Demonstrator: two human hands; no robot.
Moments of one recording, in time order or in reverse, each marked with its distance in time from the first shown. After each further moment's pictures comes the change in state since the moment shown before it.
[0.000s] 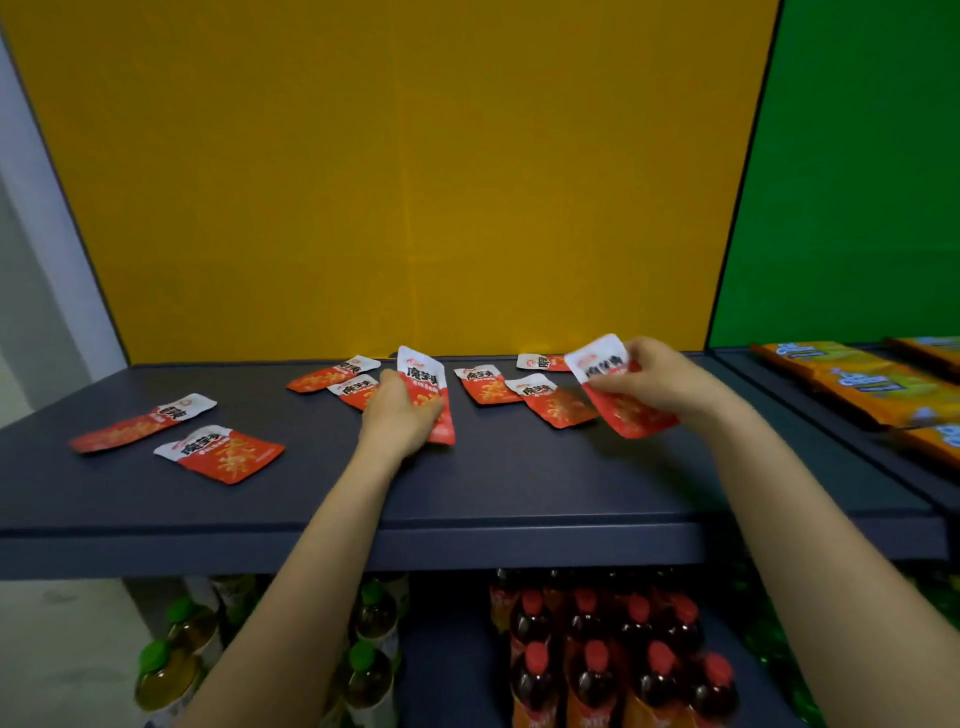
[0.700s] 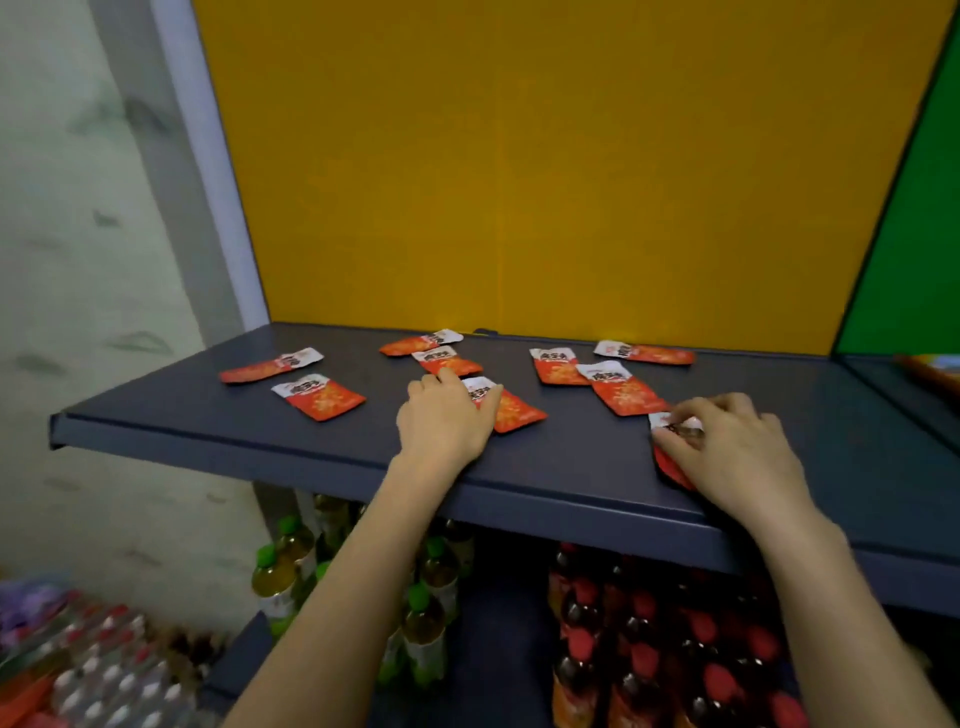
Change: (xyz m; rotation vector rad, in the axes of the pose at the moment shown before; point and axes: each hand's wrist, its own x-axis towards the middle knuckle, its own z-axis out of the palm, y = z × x) left_hand -0.058 0.004 0.000 0.630 0.168 -0.008; right_hand -0.045 0.037 0.028 -0.444 0.077 -0.049
